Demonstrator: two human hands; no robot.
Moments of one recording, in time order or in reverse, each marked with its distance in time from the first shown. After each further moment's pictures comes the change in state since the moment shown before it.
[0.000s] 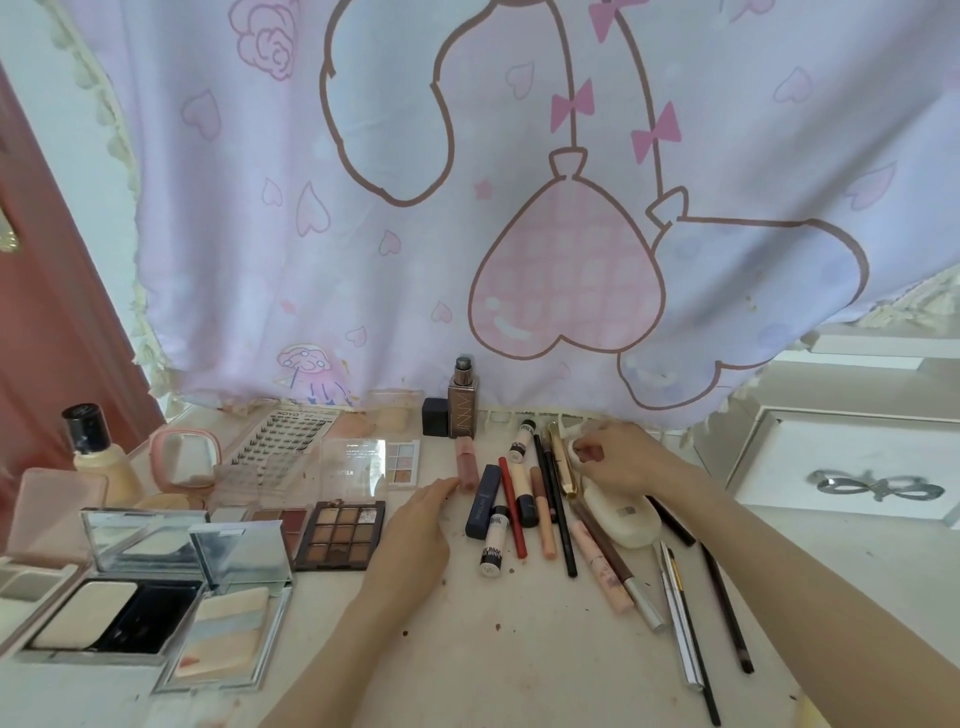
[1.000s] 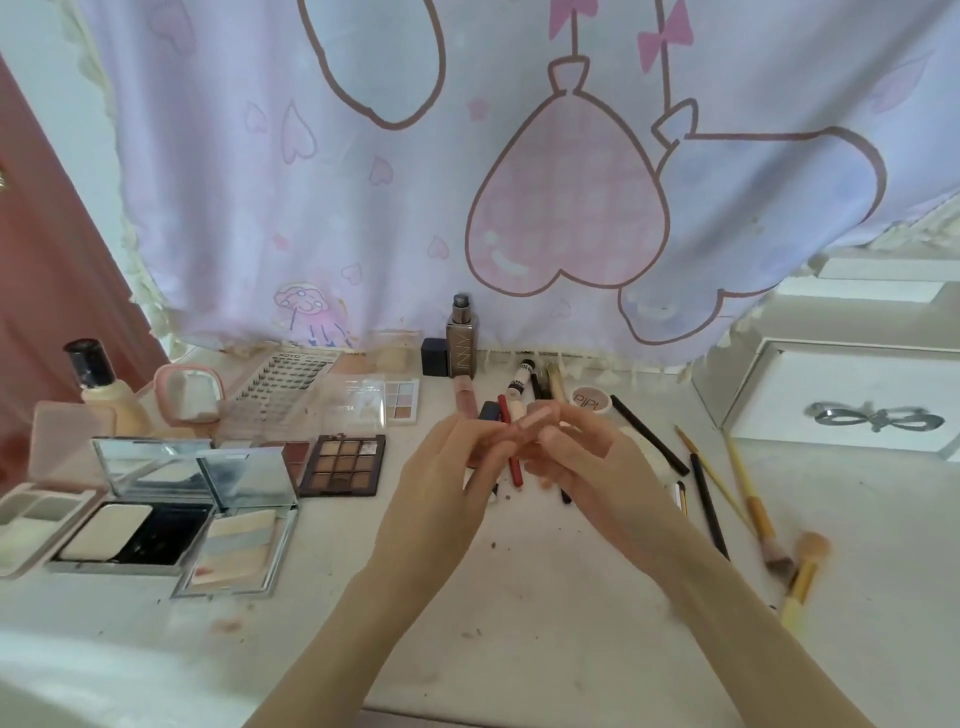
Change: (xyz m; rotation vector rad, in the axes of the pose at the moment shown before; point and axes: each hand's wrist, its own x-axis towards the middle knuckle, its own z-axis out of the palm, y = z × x) left_hand -0.057 0.062 -0.019 -0.159 0.294 0.401; right_hand -0.119 -0.083 0.011 1.565 0.084 -0.070
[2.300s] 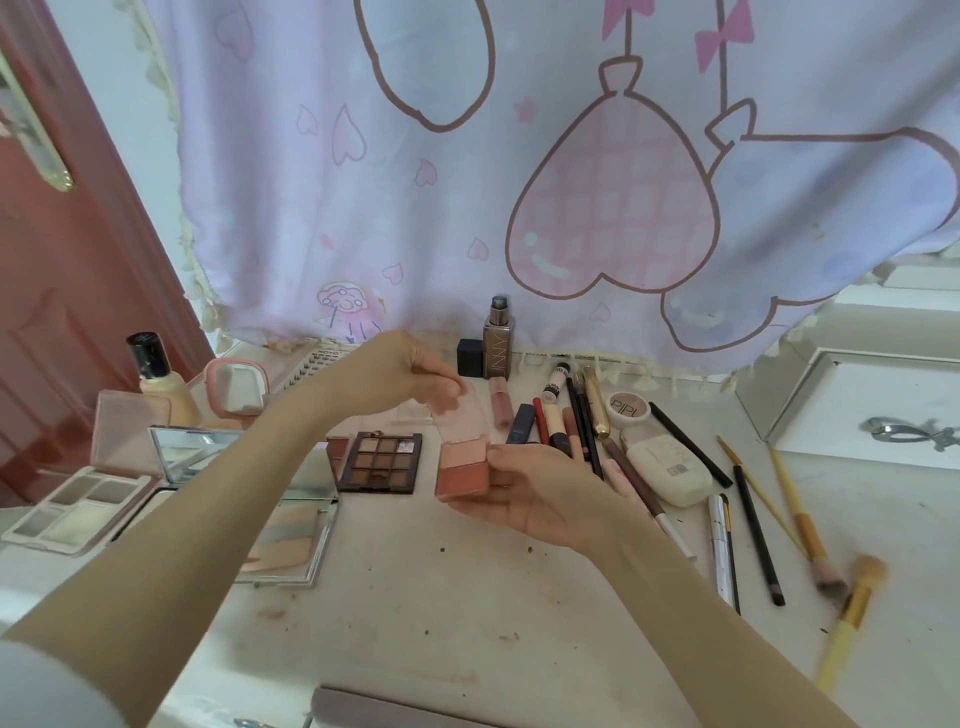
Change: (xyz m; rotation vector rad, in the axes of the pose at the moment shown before) left_hand 0.099 -0.051 -0.085 -0.003 -0.596 -0.329; right_hand 0.036 0.009 0.065 0.342 -0.114 0.631
